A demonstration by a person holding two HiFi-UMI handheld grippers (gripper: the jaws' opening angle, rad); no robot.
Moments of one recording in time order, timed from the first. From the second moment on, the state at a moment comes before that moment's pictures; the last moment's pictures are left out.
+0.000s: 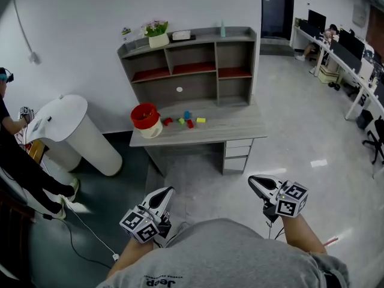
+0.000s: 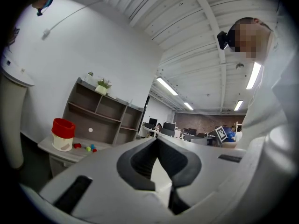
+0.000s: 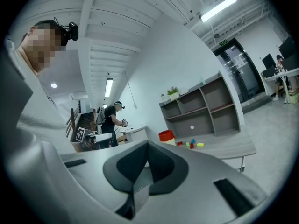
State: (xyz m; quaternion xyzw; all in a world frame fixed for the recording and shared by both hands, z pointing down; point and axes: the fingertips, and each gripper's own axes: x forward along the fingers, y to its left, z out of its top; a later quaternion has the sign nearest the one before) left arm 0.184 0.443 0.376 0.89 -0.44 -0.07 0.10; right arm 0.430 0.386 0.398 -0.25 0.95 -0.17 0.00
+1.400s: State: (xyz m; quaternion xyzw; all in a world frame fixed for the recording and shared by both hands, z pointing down) left arm -0.064 0.037 0.399 0.91 -0.39 -0.06 0.12; right arm 0.174 -0.018 0.428 -0.31 0.94 -0.16 -0.08
